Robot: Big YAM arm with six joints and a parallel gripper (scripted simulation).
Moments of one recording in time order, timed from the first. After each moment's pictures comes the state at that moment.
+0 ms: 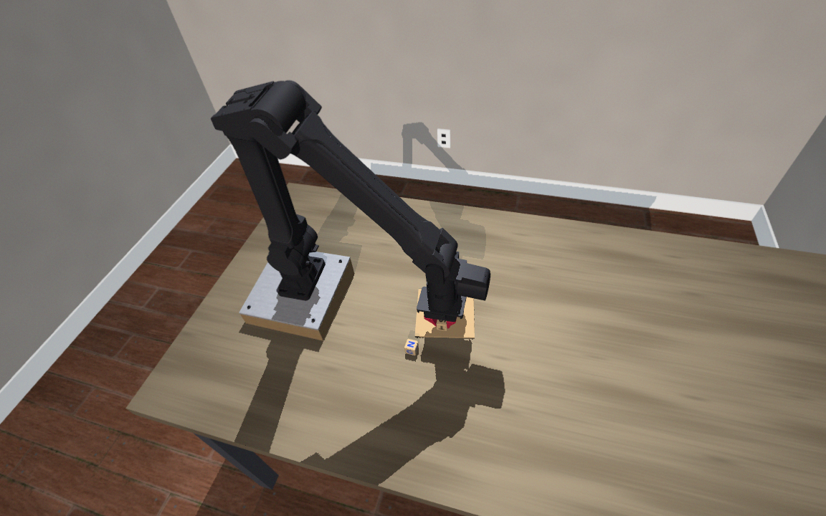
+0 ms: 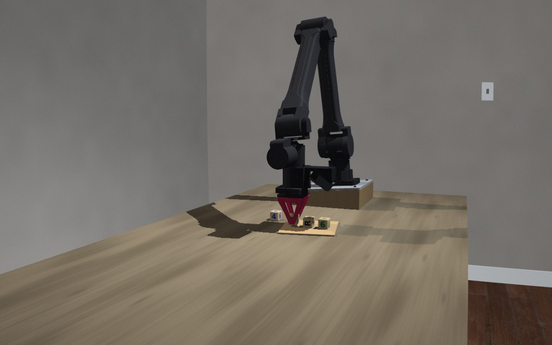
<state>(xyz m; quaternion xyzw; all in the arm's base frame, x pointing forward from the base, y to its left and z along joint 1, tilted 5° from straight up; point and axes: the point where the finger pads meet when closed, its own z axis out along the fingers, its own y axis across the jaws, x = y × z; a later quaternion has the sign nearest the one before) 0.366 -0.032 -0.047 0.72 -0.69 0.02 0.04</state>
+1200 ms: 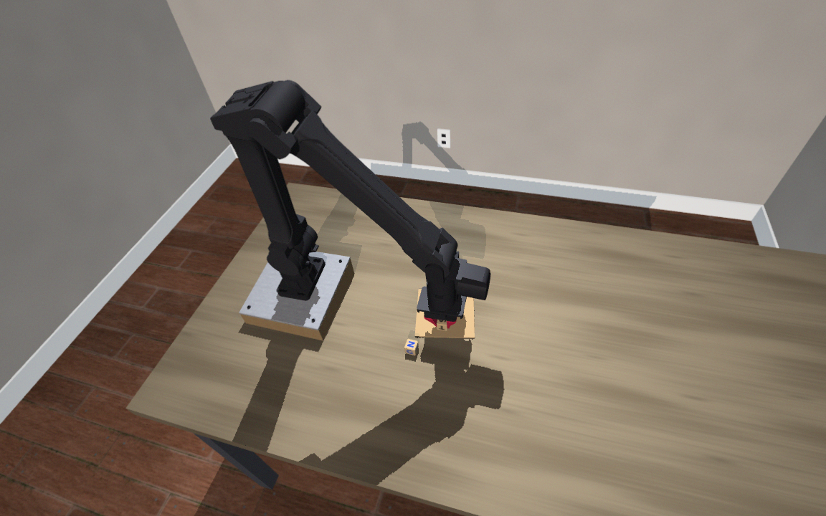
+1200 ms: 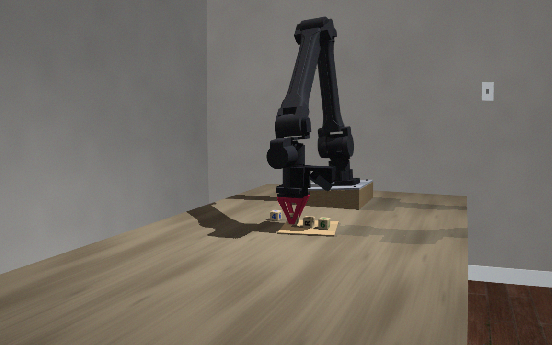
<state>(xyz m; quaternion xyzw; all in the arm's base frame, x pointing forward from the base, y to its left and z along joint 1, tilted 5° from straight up) 0.367 -0.032 -0.046 0.72 -0.69 0.02 0.04</state>
